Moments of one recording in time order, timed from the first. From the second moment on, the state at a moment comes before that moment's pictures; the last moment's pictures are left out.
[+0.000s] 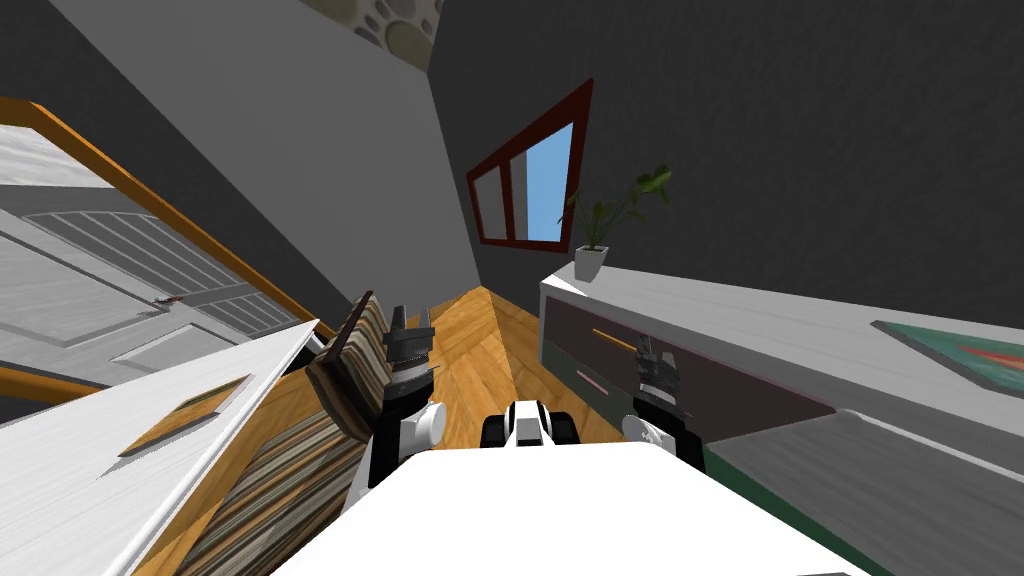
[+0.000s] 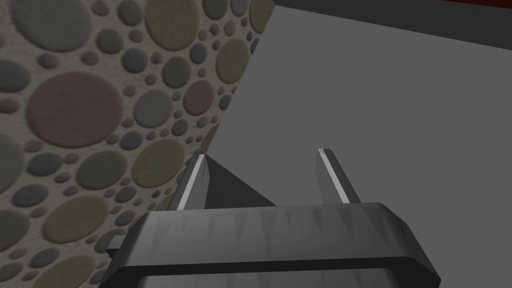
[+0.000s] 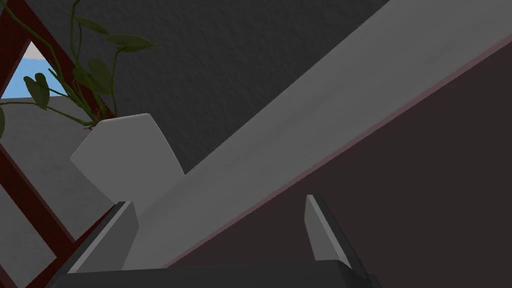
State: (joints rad) left arm 0.49 -0.02 0.02 -2.27 0.04 -0.50 0.14; right arm 0.43 -0.21 -0.01 -1.62 -0.86 -0.90 -1.64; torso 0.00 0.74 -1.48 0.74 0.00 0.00
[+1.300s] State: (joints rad) left arm 0.49 -0.02 0.02 -2.27 0.04 -0.50 0.14; right arm 0.41 -0.11 -0.02 -1.48 -0.98 -1.00 -1.98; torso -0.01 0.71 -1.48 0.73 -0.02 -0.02
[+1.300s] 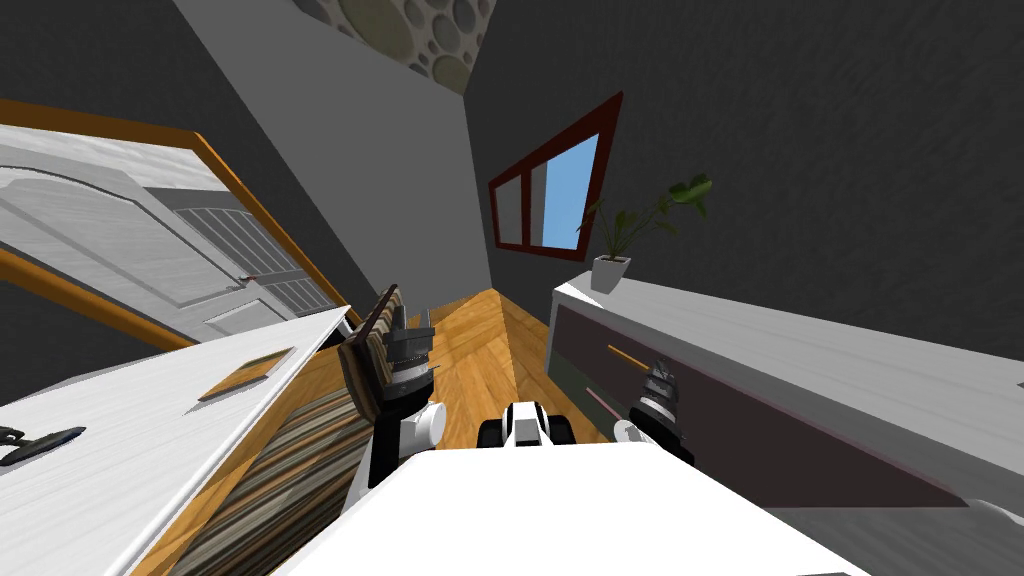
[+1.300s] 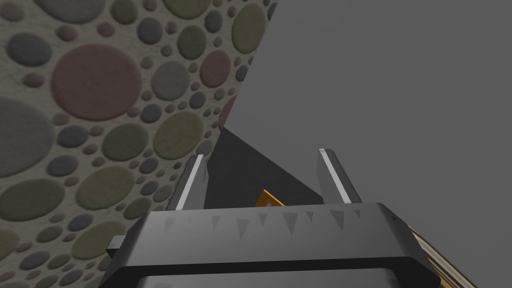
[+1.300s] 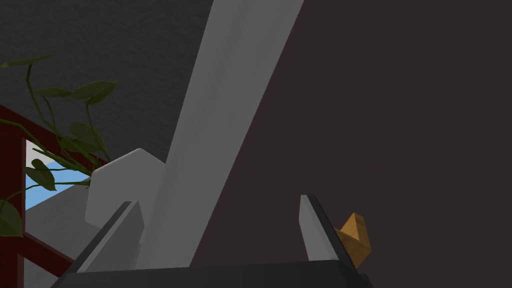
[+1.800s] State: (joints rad) left arm 0.49 -0.02 0.02 -2.27 0.04 -0.50 0.14; right arm 0.42 -0.10 -0.02 -1.47 -0.99 -1.00 -2.00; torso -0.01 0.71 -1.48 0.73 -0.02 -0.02
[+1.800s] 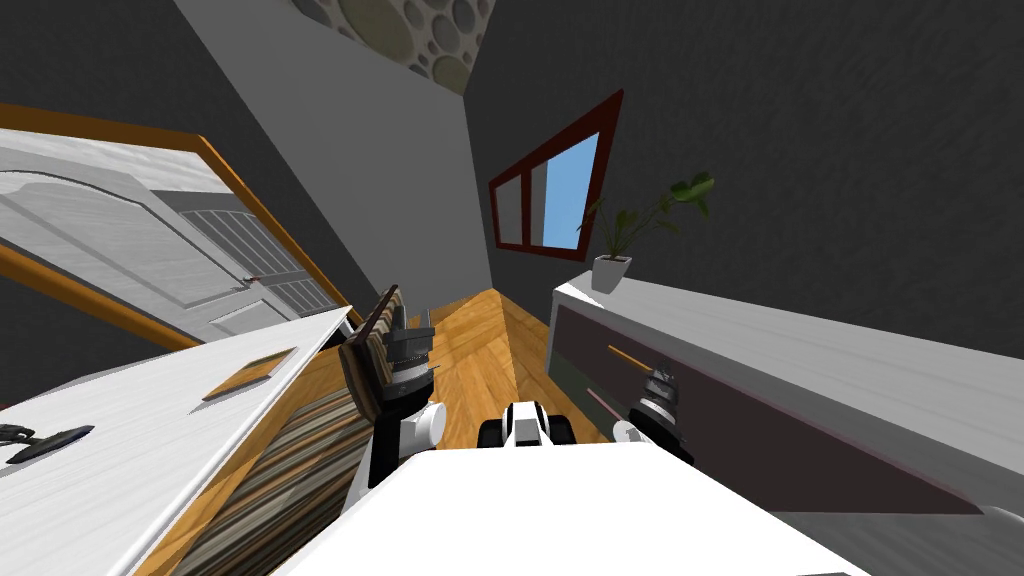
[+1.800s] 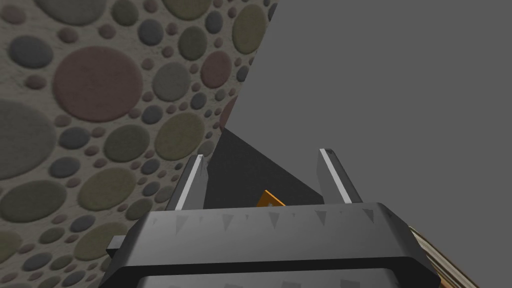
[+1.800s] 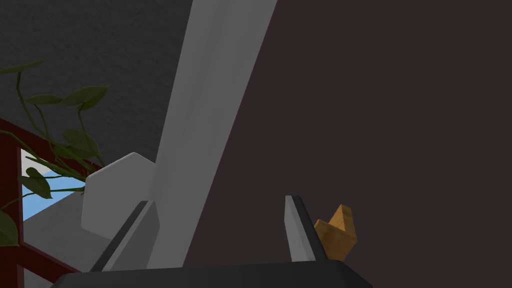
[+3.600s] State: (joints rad) left arm 0.49 -0.02 0.02 -2.27 0.04 -0.50 0.14; right arm 0.39 0.03 -0.01 -1.48 -1.03 -0.99 -2.03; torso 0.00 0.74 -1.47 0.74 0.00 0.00
